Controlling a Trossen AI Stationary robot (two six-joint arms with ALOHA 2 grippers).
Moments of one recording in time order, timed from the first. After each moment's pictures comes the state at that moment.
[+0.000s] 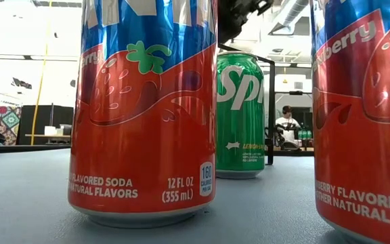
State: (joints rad) left arm 0.14 1.15 1.56 -0.92 0.01 0.32; right arm -0.06 1.80 1.60 -0.72 -0.36 -0.44
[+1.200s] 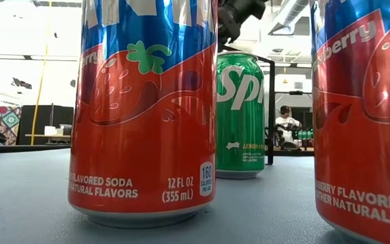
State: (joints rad) left arm 0.11 1.16 1.34 -0.87 0.04 0.08; right arm -0.15 1.84 1.60 -0.56 -0.23 -0.48
